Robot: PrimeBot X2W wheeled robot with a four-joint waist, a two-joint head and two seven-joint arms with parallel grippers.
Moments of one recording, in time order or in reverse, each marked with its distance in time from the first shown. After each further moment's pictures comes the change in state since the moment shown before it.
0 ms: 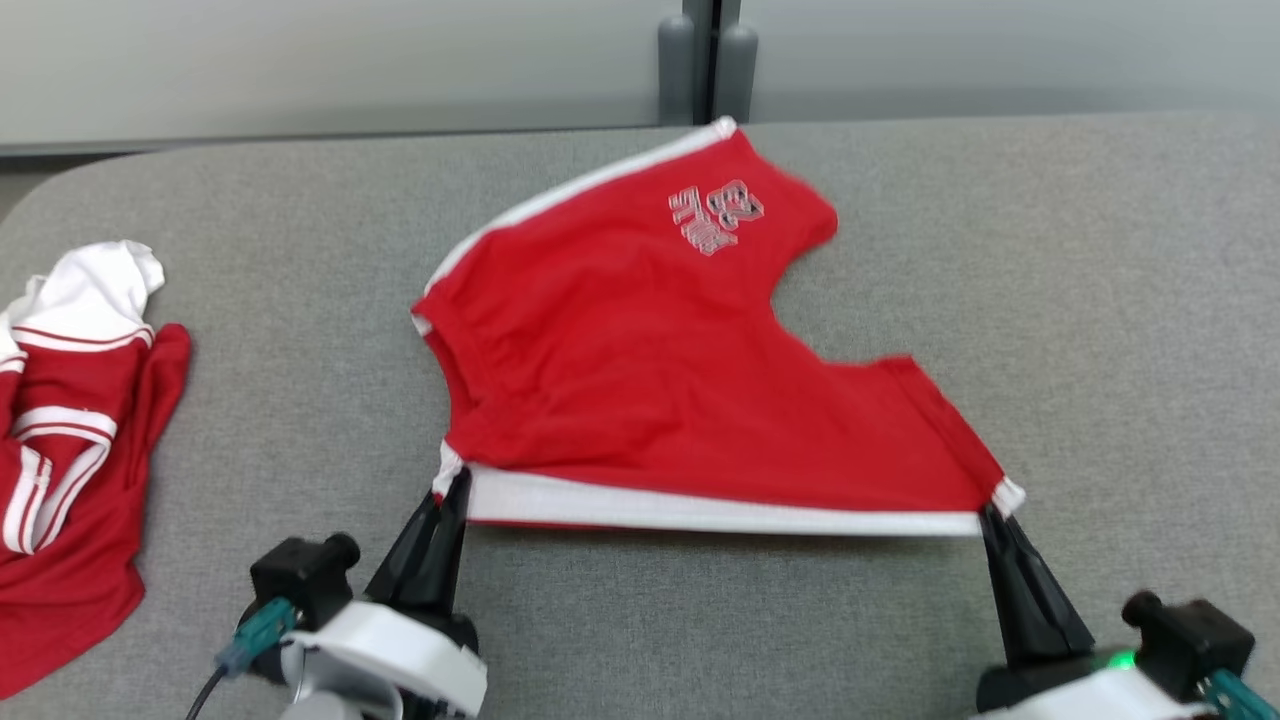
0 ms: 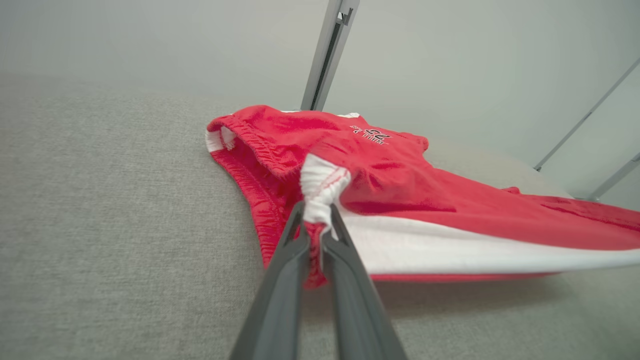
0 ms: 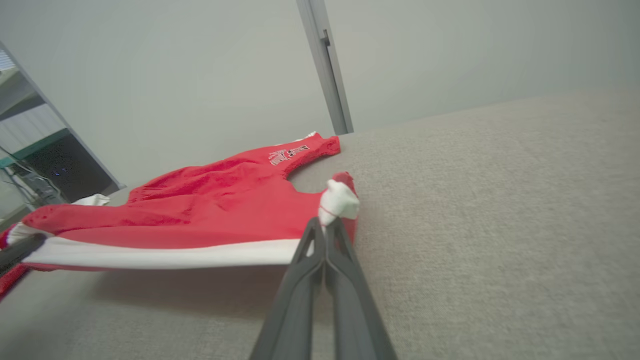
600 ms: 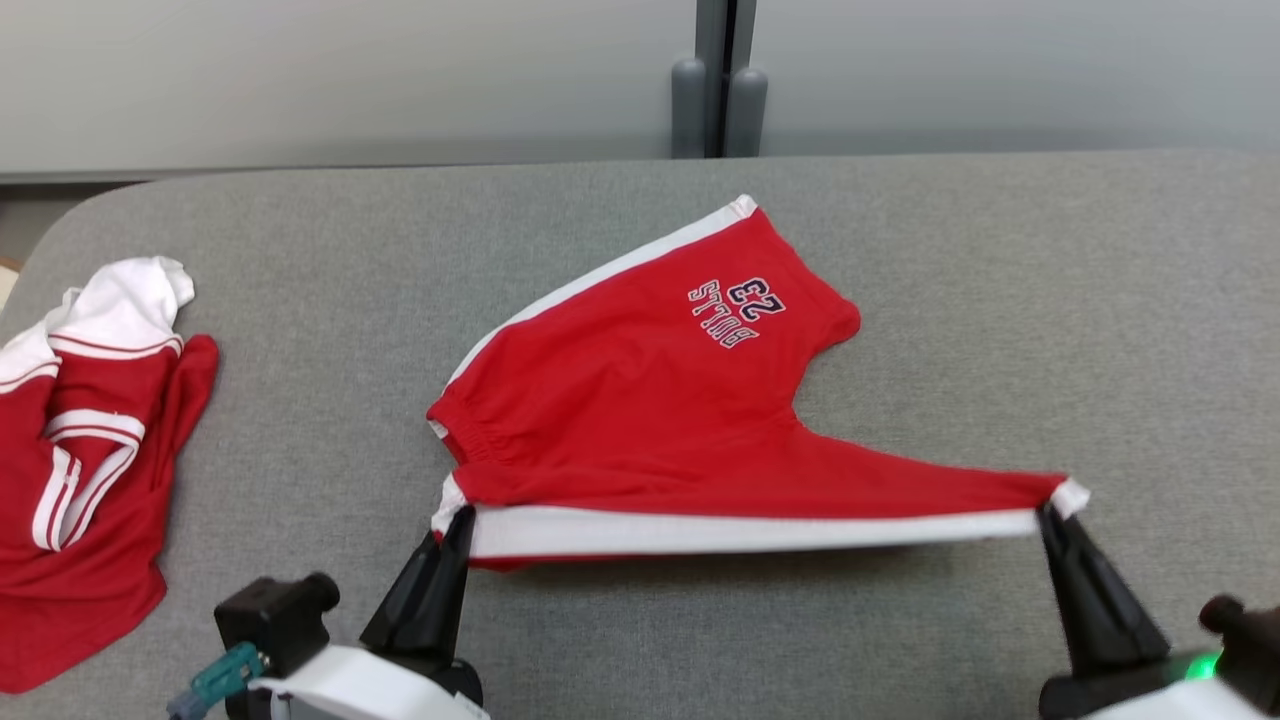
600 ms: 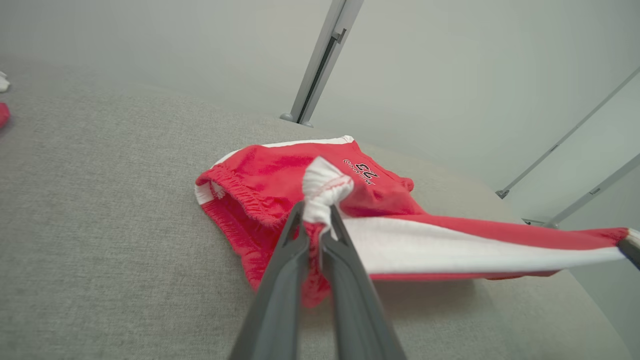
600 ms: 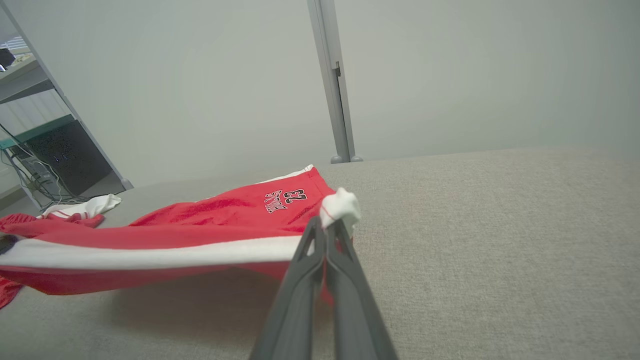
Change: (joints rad) left arm 0.270 0.039 0.022 -0.477 -0.092 0.130 0.230; right arm 0.221 0.008 -0.108 -0.389 -0.072 0.001 0.225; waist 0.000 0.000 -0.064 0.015
